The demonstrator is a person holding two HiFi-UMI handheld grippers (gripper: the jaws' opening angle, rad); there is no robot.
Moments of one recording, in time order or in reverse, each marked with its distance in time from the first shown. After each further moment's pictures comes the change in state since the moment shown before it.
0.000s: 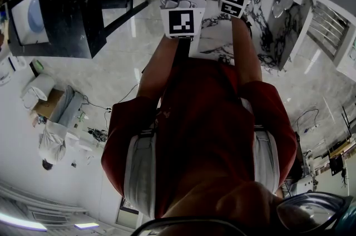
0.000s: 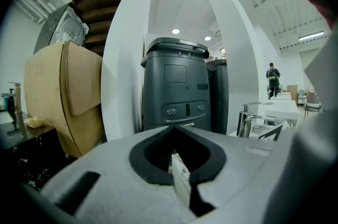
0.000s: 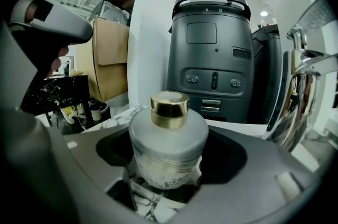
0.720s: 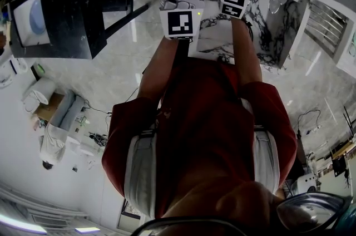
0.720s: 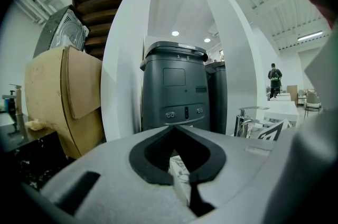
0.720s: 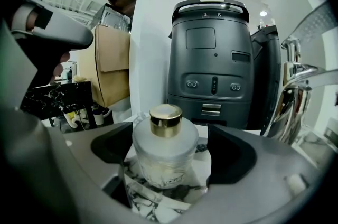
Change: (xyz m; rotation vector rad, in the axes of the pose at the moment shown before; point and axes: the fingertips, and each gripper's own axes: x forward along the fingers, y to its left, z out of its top) left arm -0.011 -0.009 0.010 -0.002 -0.013 -0.001; right arm -0.015 -0.002 0.012 0.011 -0.037 0.027
